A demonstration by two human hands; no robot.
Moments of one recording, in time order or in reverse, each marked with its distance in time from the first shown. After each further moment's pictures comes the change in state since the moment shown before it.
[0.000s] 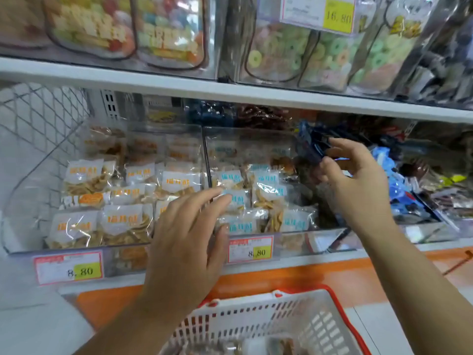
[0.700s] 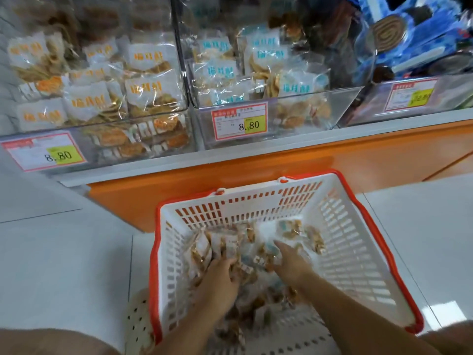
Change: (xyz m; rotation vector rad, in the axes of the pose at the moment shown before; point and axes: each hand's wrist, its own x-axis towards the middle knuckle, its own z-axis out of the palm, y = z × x) left_hand -0.270 0.026 0.105 -0.179 -1.125 -0.916; right_hand -0.357 0.198 0.060 -0.347 -1.152 0.752
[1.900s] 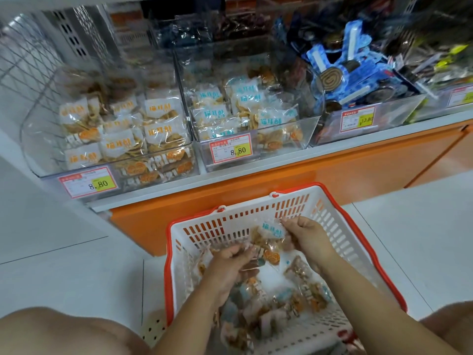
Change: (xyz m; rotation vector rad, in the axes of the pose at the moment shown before) left_hand -0.028 0.055 -0.053 -1.044 -0.181 0.014; right_hand -0.091 -0.074 -0.101 1.138 0.243 -0.137
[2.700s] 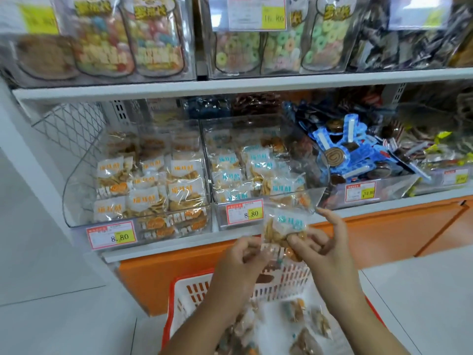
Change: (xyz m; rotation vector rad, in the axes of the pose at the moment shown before) left_hand -0.067 0.133 0.048 0.414 0.135 0.514; right_hand -0.068 -0.115 0.037 -0.014 0.046 -0.564
